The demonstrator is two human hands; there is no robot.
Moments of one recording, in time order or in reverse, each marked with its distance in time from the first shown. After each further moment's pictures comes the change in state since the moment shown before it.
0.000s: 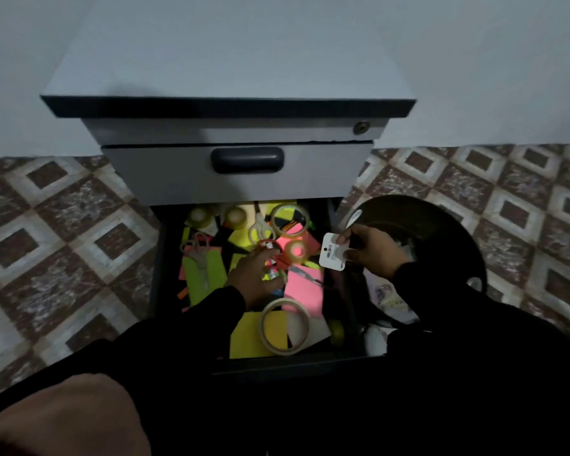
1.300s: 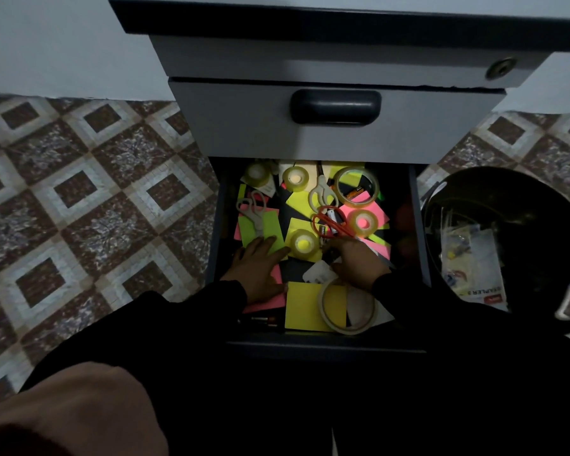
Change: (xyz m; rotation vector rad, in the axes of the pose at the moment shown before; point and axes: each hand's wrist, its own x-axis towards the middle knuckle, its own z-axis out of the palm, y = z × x) left_hand -0.024 -0.101 -0.024 0.577 -0.223 -0.050; right_hand 0.026 -0.042 0.139 -0.324 -0.290 -0.149
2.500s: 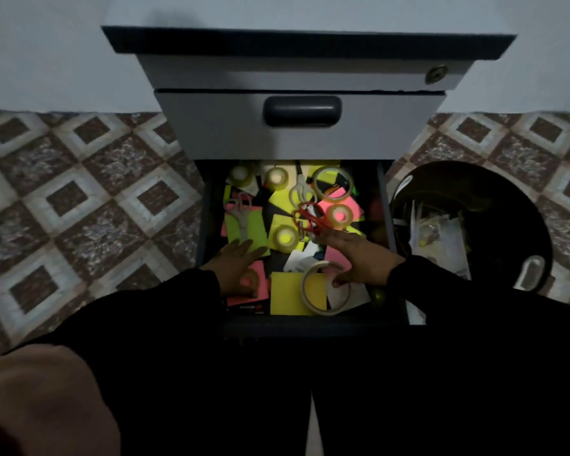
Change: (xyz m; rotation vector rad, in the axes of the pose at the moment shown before) left_hand -0.021 -0.002 -0.019 0.136 -0.179 0.034; right_hand -0.051 0.024 -0.034 -0.097 -0.170 -0.202
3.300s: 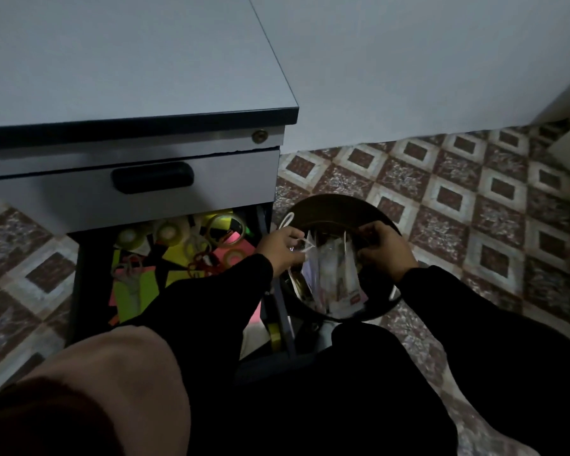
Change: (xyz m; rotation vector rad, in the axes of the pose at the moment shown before) left_hand 0.082 0.246 -0.101 -0.999 0.204 0.191; right_hand -0.141 0.132 -0.070 0.491 0.686 0.671
